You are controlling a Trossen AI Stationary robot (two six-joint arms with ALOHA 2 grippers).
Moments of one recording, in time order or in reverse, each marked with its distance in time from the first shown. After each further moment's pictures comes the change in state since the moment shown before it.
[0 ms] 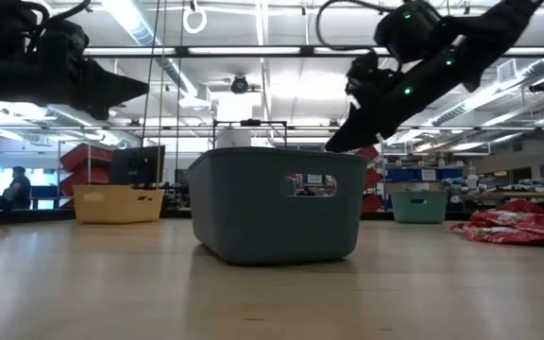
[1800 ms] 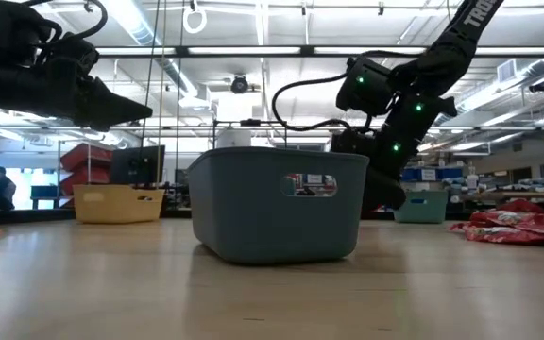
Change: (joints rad) left arm 0.000 0.097 0.000 -0.032 -0.029 0.024; right arm -0.012 0.312 0.137 -0.283 0.096 -0.106
